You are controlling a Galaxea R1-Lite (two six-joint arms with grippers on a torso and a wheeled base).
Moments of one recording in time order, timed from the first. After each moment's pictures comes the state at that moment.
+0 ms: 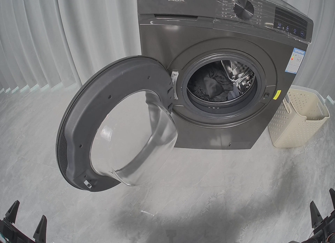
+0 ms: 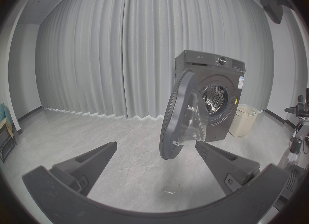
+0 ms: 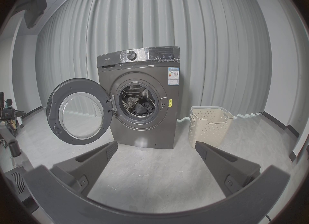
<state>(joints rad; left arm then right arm) 0.00 0.02 -0.02 0.00 -0.03 0.01 0.00 0.02 -0.02 0.00 0.01 0.00</state>
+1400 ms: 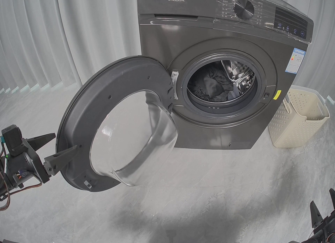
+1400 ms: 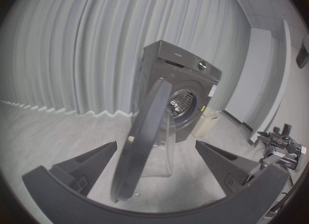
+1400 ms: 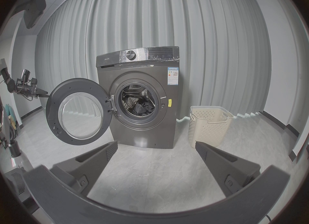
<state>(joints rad) -0.12 1.06 -0.38 -0.55 -0.38 -0.06 0.00 0.02 -0.02 0.00 0.00 0.01</state>
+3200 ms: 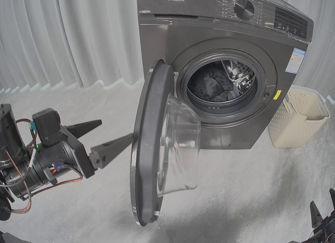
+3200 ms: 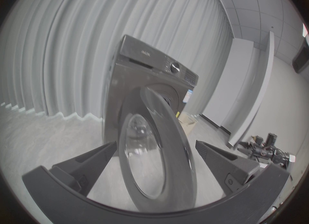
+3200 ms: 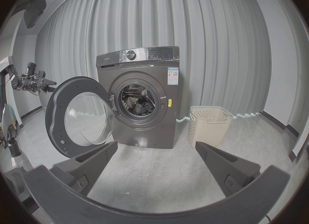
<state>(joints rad) -0.59 1.28 -0.50 -0.73 -0.11 -0.16 0.00 0.02 -0.02 0.00 0.00 0.00</state>
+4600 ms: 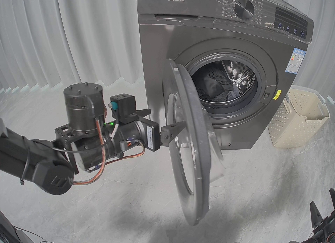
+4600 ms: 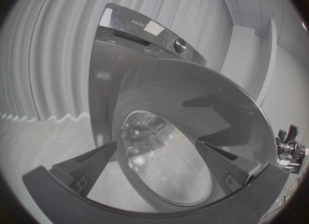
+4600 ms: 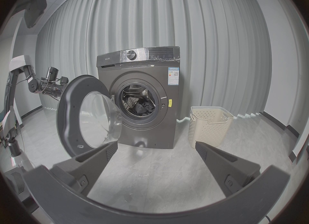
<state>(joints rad) -0.64 1.74 -0.83 -0.78 -0.08 -0.09 0.00 0.02 -0.02 0.00 0.01 0.00</state>
